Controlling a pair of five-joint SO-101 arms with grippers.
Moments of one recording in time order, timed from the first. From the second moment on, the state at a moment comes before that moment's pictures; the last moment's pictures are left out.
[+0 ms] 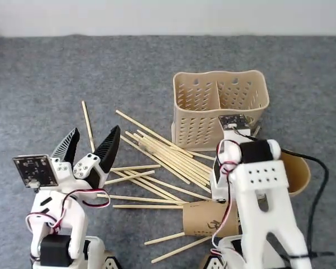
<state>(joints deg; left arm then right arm) -2.7 -100.3 77.5 47.9 18.9 -10.6 -32.1 35.6 100.7 -4.0</state>
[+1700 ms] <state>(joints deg) -6.0 -103.2 95.4 37.1 18.9 -24.3 -38.3 10.1 100.7 5.5</state>
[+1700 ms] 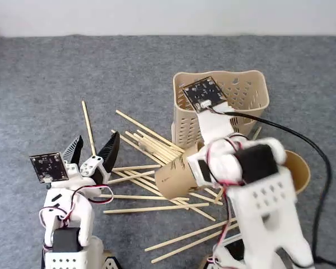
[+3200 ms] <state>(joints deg) -5.8 -103.2 96.8 36.6 18.9 27.3 -60.1 16.0 92.3 60.7</state>
